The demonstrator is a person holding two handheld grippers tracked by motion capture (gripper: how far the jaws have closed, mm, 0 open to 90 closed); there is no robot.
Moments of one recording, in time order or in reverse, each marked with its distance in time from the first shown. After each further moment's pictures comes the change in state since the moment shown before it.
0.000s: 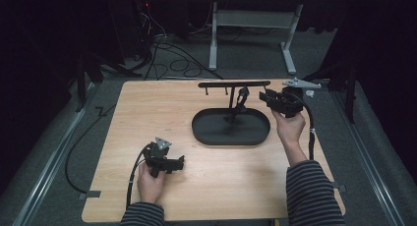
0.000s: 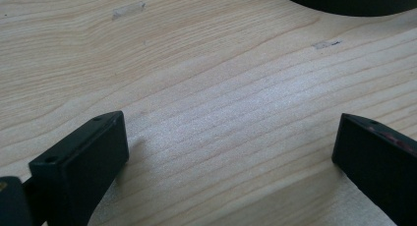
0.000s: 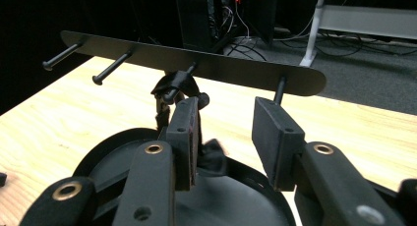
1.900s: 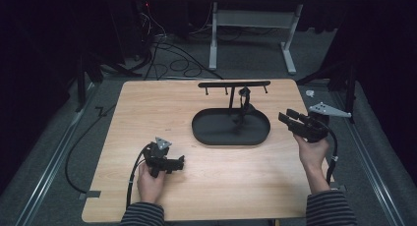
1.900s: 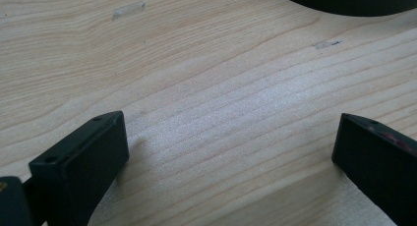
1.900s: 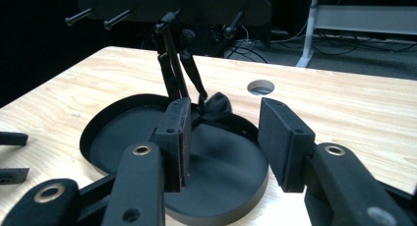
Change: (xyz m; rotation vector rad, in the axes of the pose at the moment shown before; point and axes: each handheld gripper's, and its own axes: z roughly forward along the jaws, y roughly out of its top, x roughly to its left) left arm 0.000 0.000 0.000 0.000 0.000 -0.001; right arm -0.022 -0.061 -0.066 -0.042 0.019 0.026
